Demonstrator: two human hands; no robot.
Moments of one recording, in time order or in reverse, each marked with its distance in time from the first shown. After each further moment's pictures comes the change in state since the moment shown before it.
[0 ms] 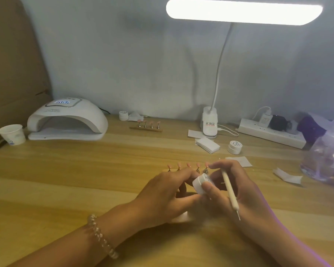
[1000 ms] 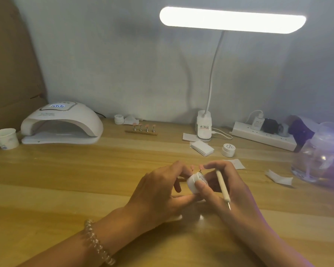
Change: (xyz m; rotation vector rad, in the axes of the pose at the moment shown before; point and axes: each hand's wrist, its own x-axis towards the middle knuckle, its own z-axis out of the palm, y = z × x) left_hand 0.001 0.008 0.004 0.231 0.241 0.059; right_hand -0.001 -0.007 0.005 -0.027 0.063 0.029
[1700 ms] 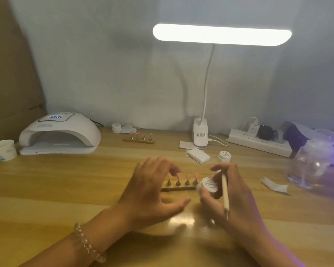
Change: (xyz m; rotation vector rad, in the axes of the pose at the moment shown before) left_hand 0.010 -0.017 -0.009 0.211 0.050 0.054; right_hand 0.008 0.008 -0.012 -0.341 0.137 -0.106
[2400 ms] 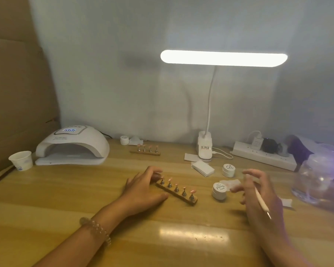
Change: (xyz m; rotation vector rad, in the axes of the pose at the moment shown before) left_hand 0.009 -0.054 0.000 -0.136 -0.246 -0.477; right_hand 0.015 0.025 -0.017 0.077 0.319 0.228
